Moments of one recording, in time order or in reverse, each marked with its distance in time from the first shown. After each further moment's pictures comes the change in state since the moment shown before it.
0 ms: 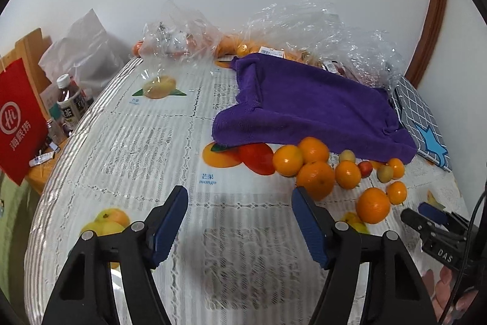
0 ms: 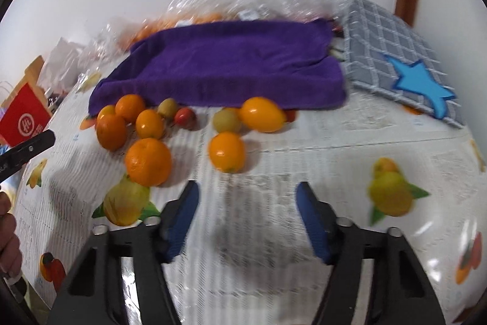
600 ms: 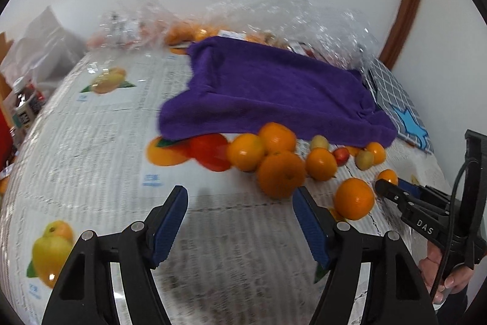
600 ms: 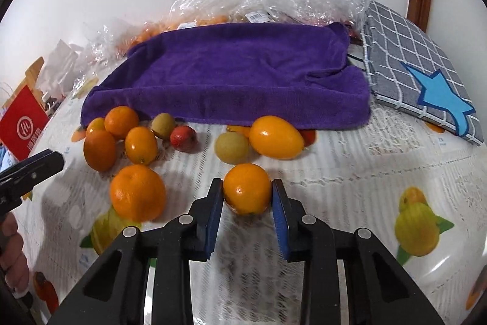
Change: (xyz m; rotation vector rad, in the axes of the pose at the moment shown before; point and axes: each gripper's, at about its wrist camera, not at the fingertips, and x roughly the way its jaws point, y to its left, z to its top) left arm 0.033 -0.032 -0.003 0.069 0.060 -0.143; right arm 0.027 -0.004 0.015 -0.019 -0.029 0.009
